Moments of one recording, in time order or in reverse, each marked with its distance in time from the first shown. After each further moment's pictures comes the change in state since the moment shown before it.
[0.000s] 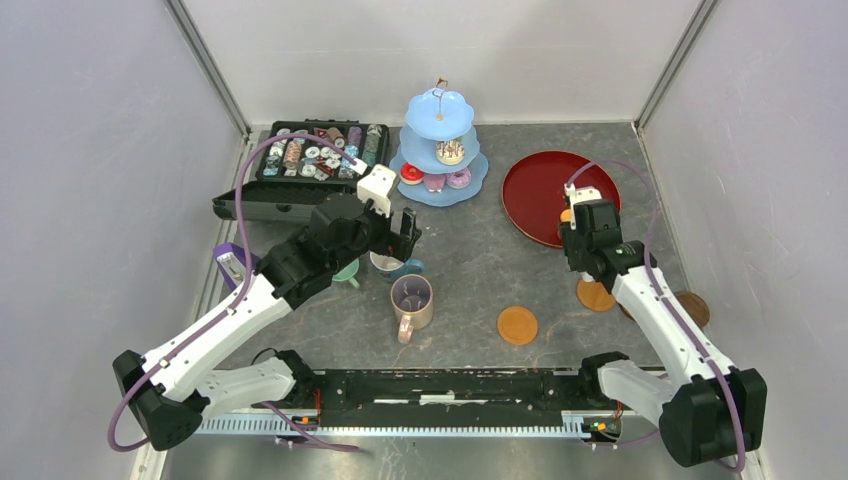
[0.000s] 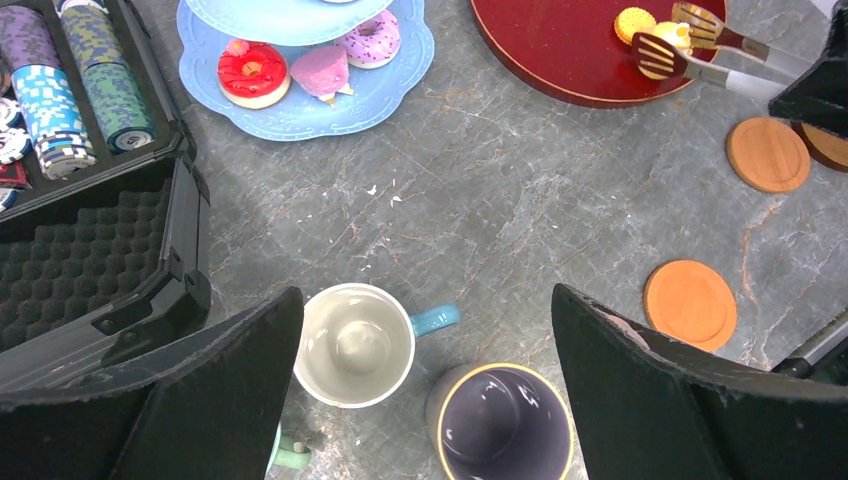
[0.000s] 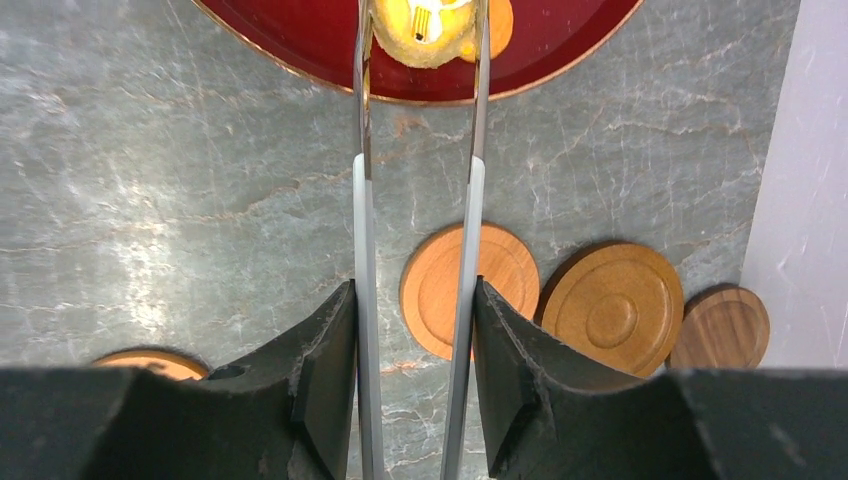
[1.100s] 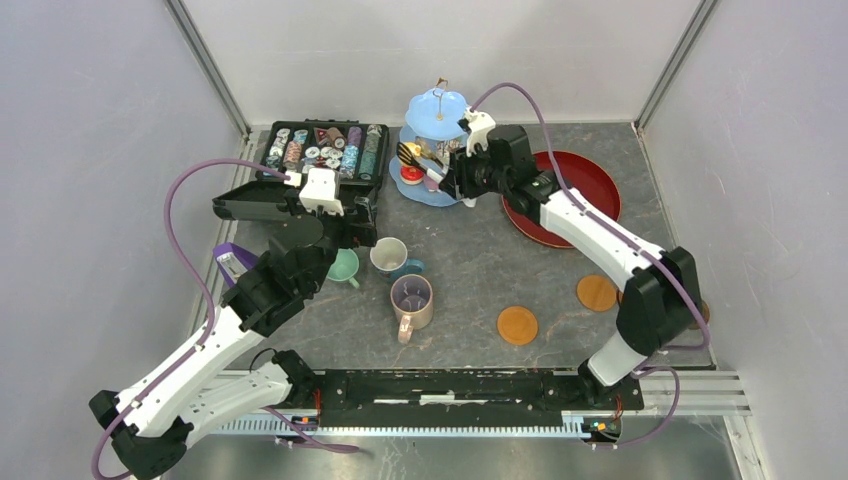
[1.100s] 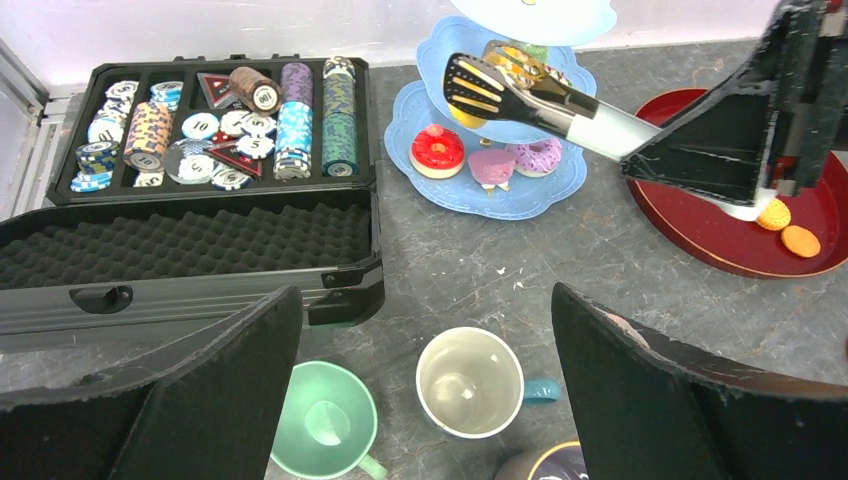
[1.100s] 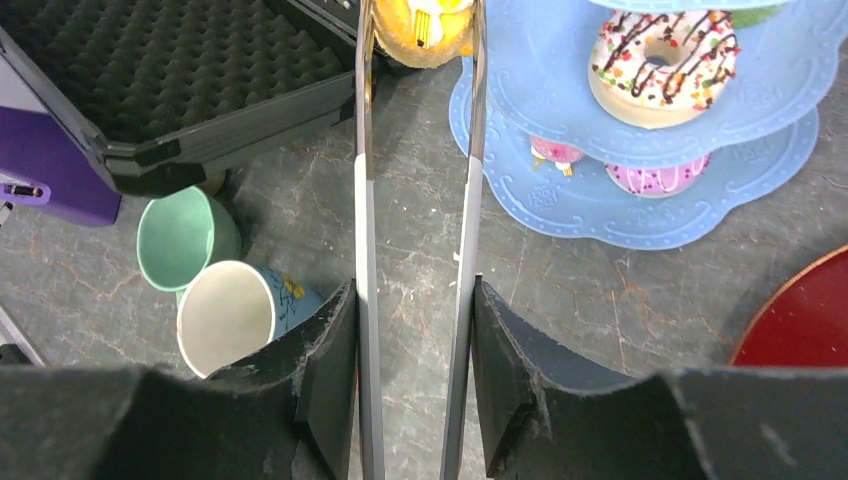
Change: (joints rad) left arm 0.011 -0.220 -0.107 0.093 -0.386 -0.038; right arm 0.329 0.536 0.558 0.425 -0.488 0.198
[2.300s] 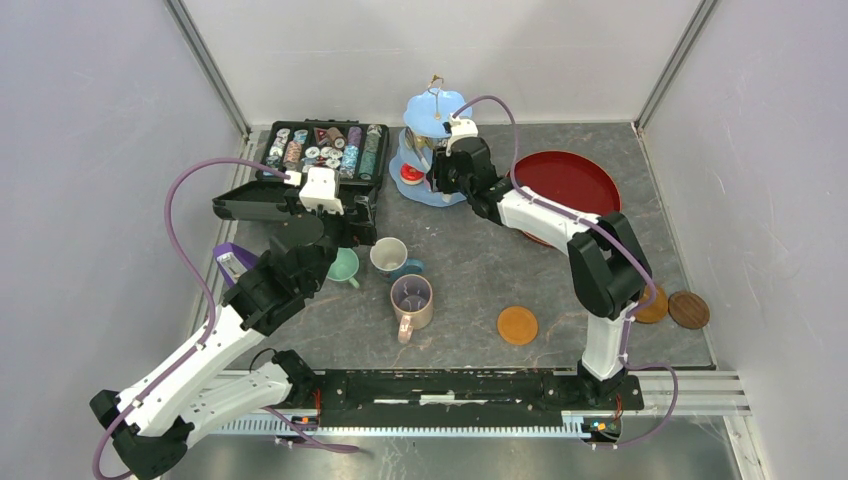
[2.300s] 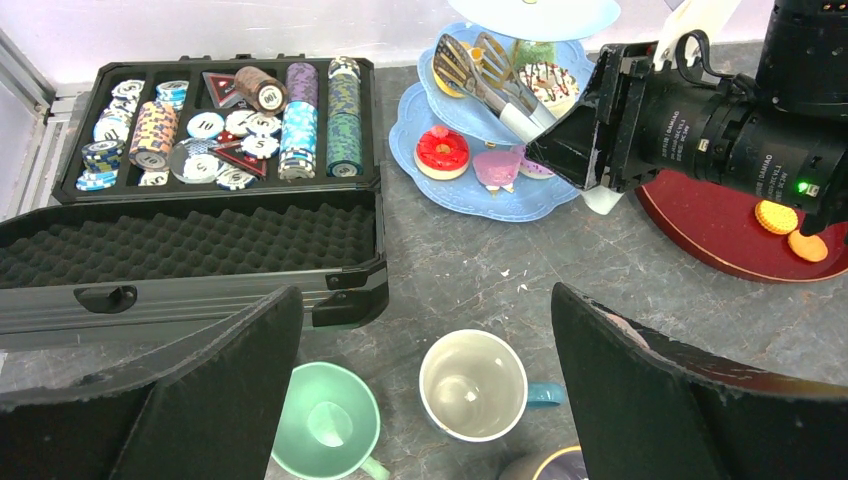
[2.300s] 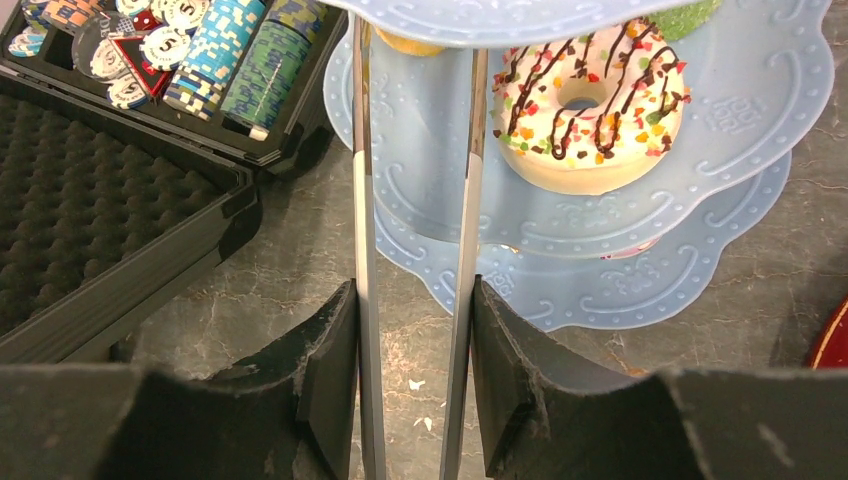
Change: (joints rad) left arm 0.006 0.006 0.000 0.005 -0.007 0.001; right arm 0.066 0.311 0.071 0.282 0.350 0.140
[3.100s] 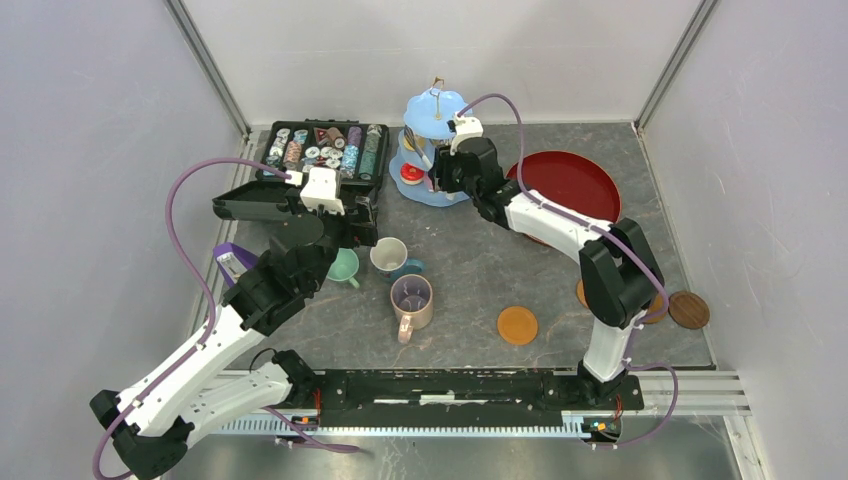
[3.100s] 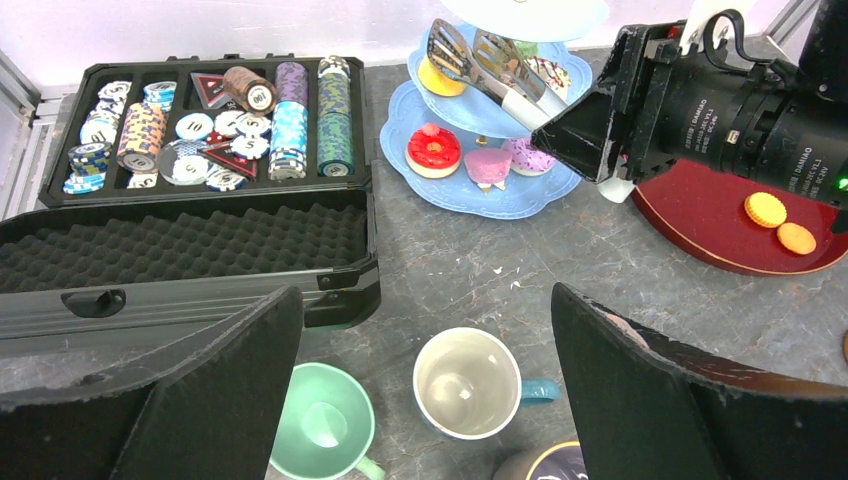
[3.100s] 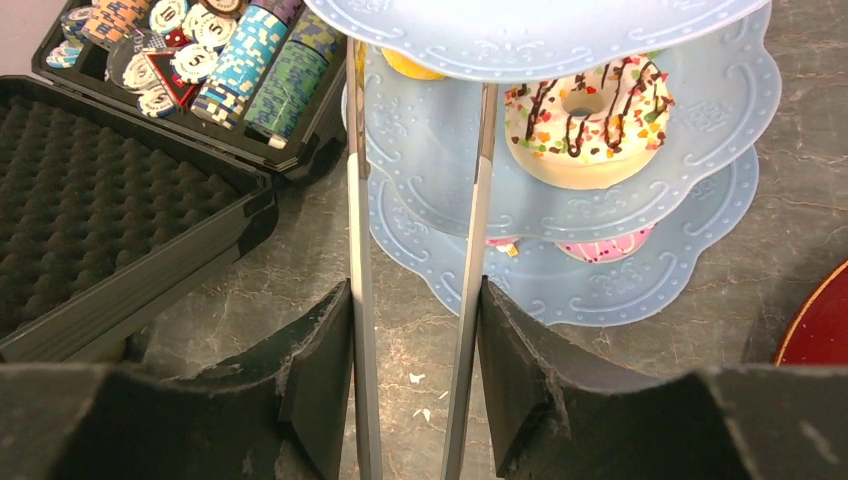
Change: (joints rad) left arm 0.001 0.000 0.000 0.000 0.021 0.000; right arm 0.005 -0.066 -0.053 0.029 -0.001 -0.026
